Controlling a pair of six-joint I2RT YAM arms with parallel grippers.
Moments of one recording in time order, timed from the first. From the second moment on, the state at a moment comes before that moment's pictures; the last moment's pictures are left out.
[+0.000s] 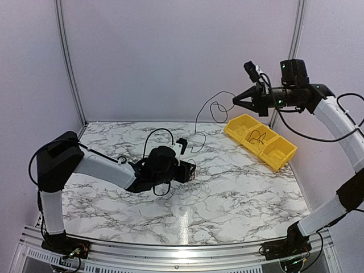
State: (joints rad) left arm -0.99 2.01 1.12 0.46 -0.20 -0.38; right arm 0.30 1.42 1.66 -0.75 -0.86 -0.45
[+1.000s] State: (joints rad) left arm -0.99 1.97 1.06 0.75 0.06 -0.20; right arm 0.32 1.47 1.37 -0.70 -0.97 -0.49
